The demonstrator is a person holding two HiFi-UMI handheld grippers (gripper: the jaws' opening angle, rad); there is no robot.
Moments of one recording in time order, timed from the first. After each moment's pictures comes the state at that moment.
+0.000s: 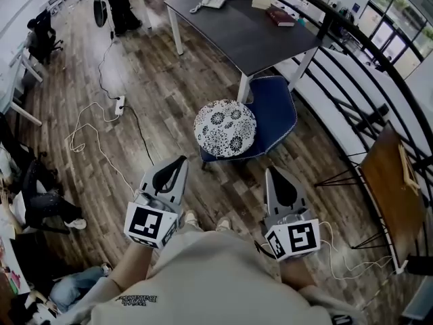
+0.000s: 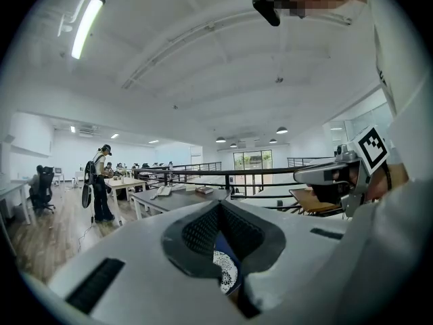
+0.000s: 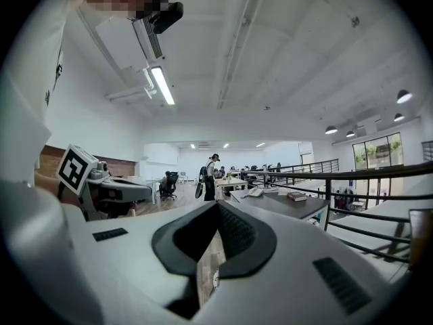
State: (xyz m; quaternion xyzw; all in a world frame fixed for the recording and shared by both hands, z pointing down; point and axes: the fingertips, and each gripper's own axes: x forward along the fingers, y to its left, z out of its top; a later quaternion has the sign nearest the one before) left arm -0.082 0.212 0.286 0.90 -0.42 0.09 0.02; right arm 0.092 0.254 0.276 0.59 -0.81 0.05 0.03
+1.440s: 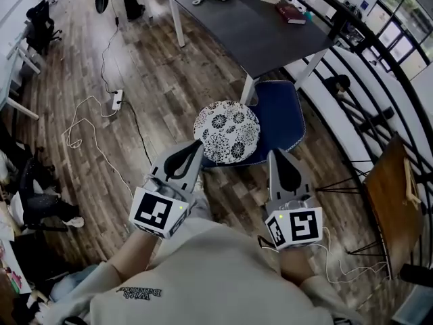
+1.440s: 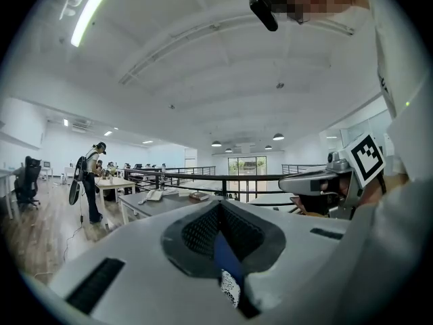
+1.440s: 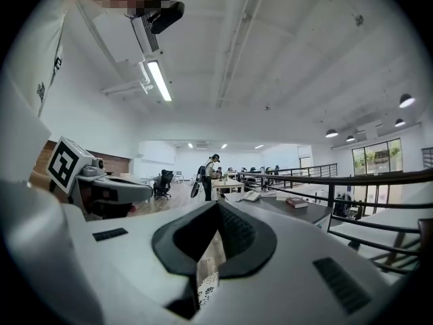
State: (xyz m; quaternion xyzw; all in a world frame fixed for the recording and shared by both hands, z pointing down) left arm -0.036 0.098 0.292 0.92 -0.39 0.06 0.03; right arm 0.106 0.125 0.283 0.59 -0.80 0.03 0.04
